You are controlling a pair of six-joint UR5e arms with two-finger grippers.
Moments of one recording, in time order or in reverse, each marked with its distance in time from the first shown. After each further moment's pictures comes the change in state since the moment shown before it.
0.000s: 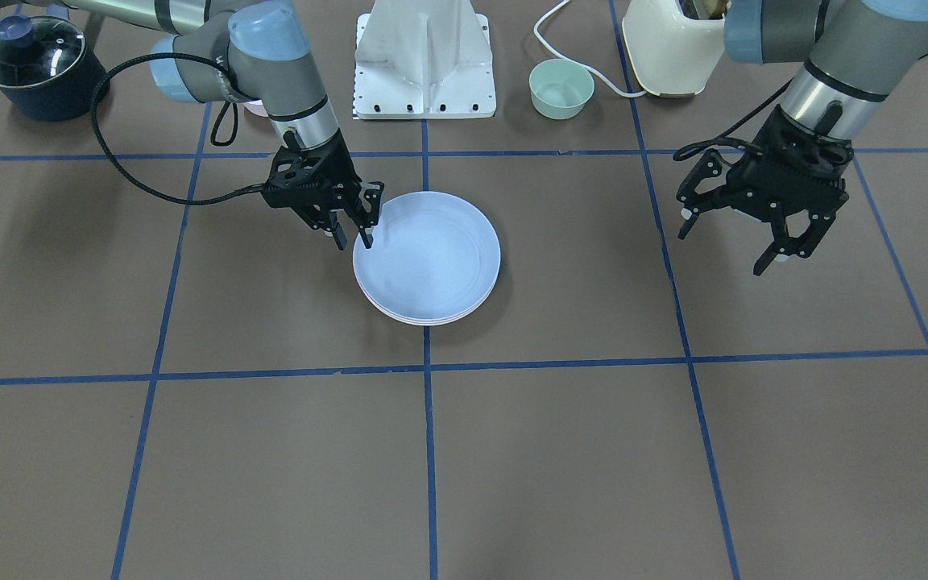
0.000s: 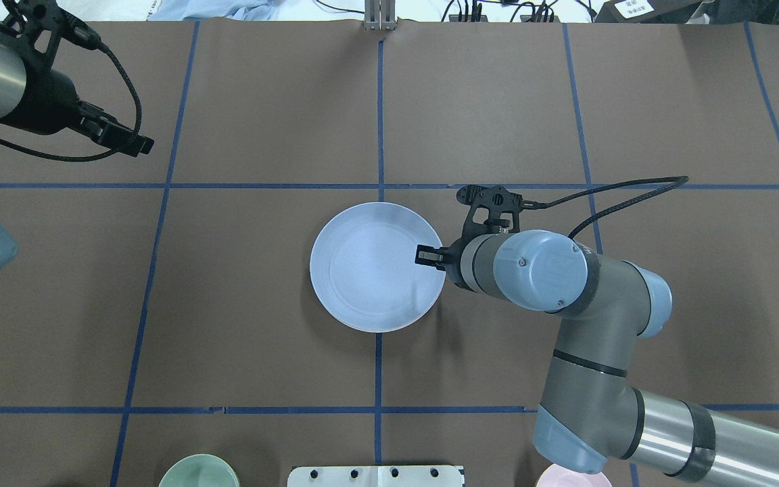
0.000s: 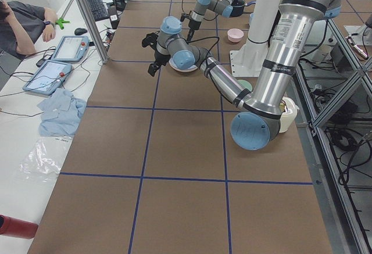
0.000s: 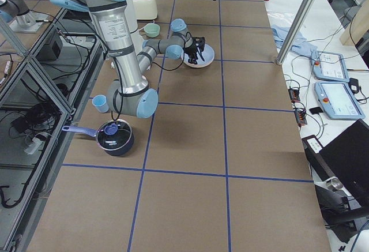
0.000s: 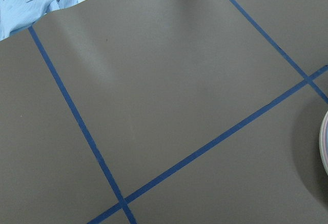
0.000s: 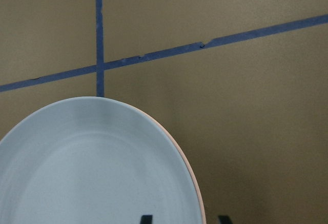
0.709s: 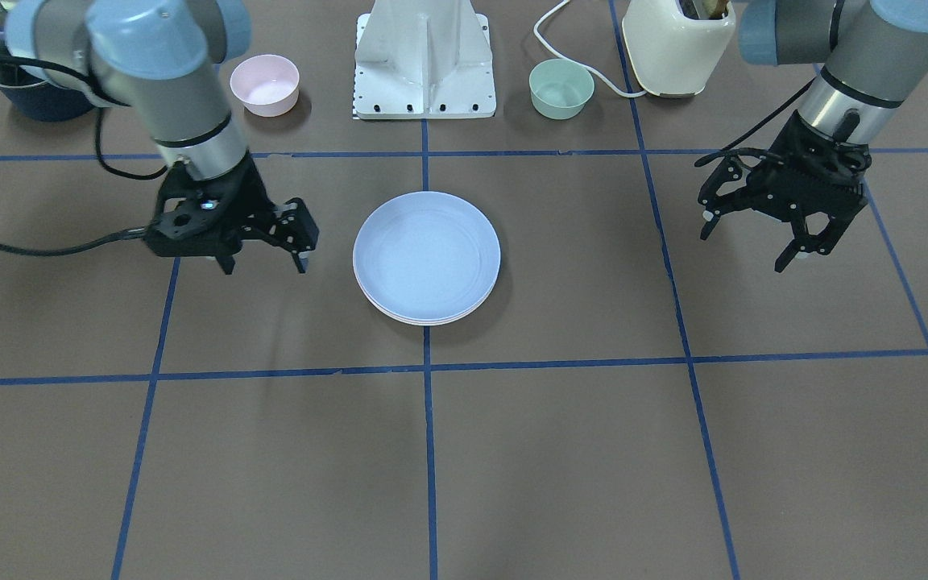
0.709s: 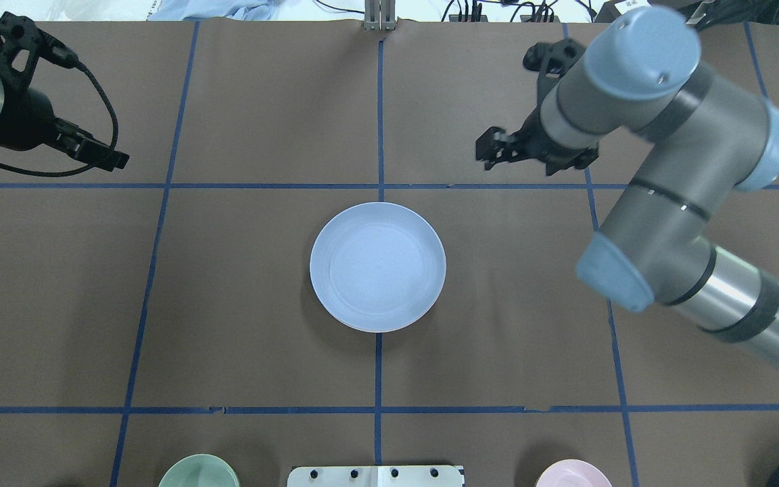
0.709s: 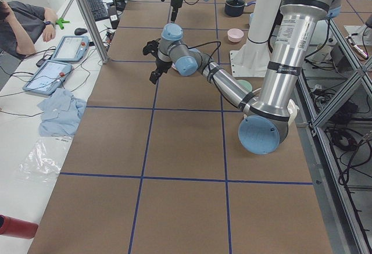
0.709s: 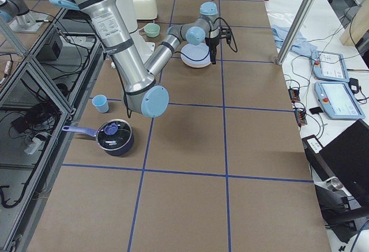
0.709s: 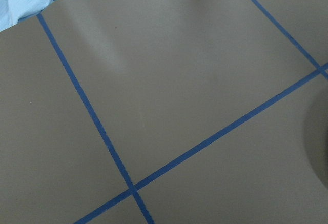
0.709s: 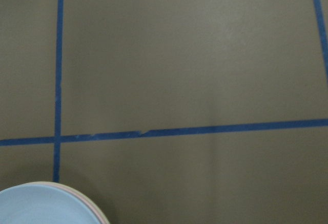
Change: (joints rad) left arm -0.013 0.091 -0.007 0.001 0.000 0.008; right arm 0.418 0.069 0.046 -0.361 0.444 -0.430
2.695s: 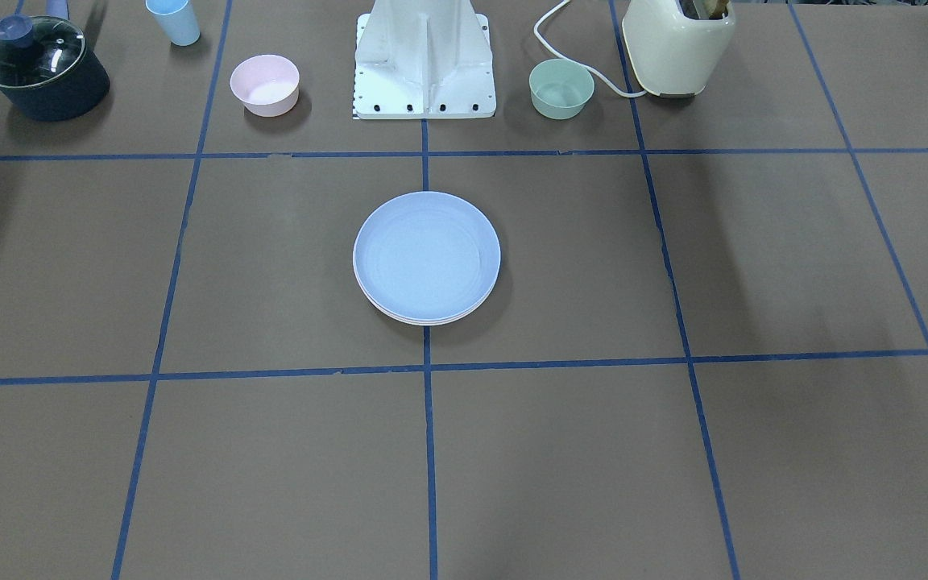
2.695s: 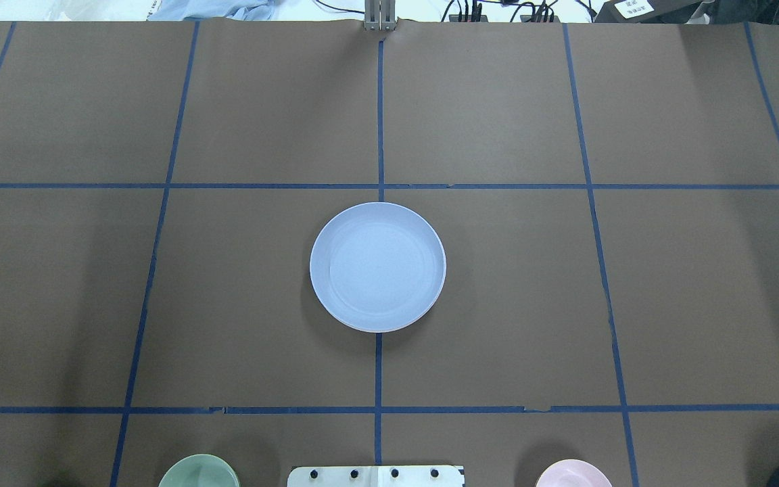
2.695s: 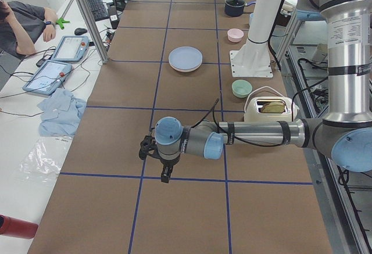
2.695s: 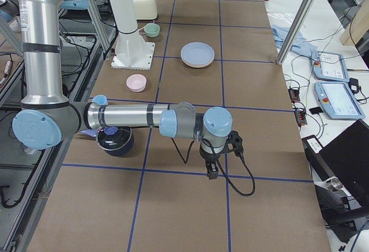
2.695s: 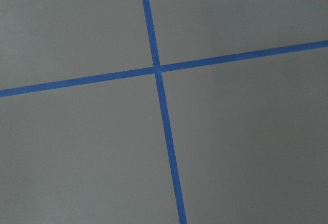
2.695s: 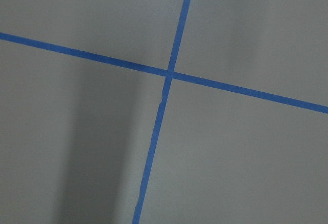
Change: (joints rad) left arm -0.531 0.341 0.309 0.090 -0.314 0.503; right arm 0.771 -0.532 -0.215 -0.058 0.325 -1.293
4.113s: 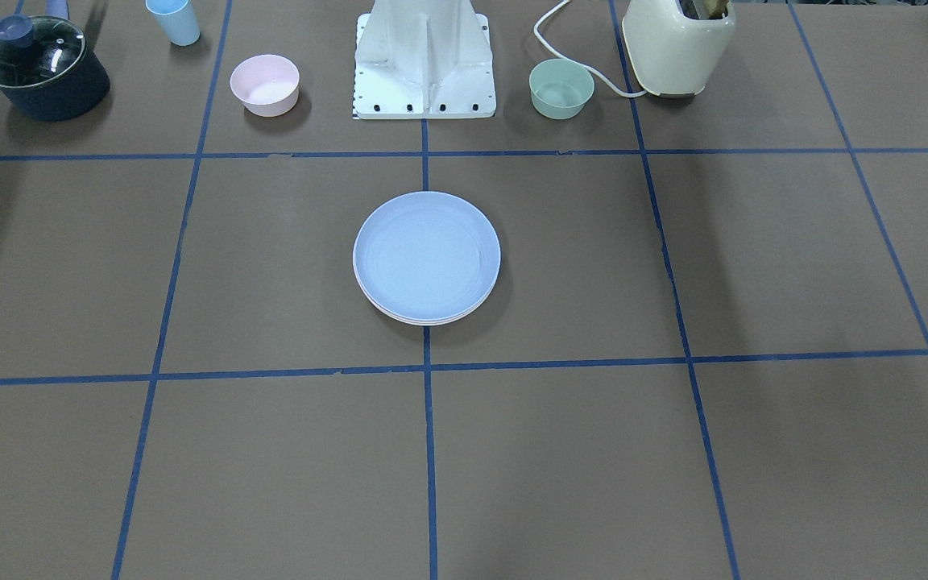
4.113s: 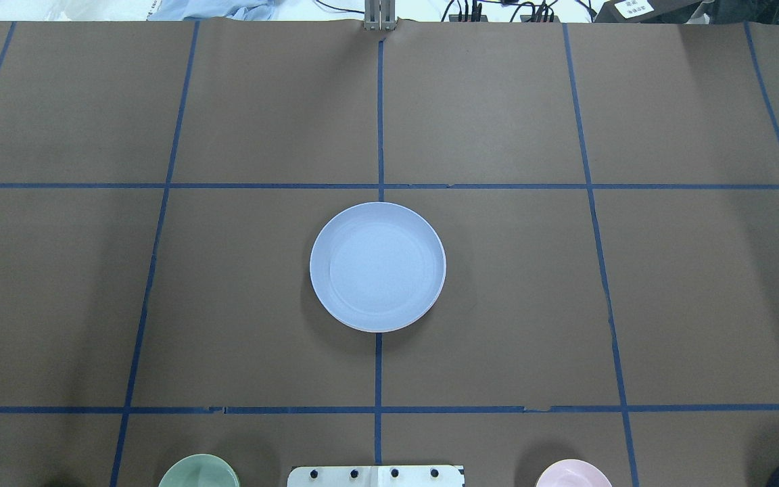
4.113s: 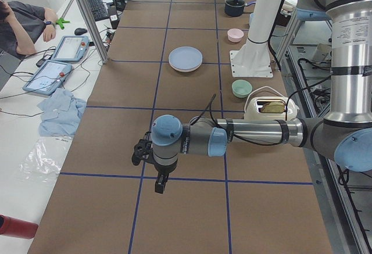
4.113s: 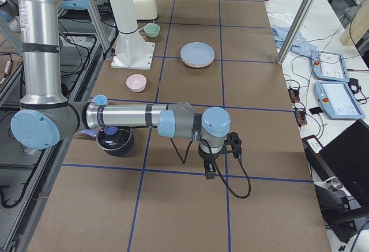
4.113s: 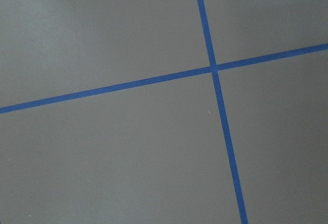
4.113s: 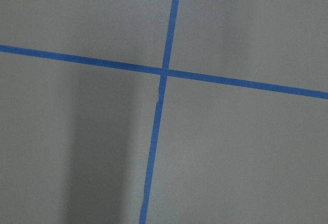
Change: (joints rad) left arm -0.120 -0.036 -0.023 0.104 0.084 0.108; right arm 0.000 -0.013 0.028 0.002 0.003 0.105
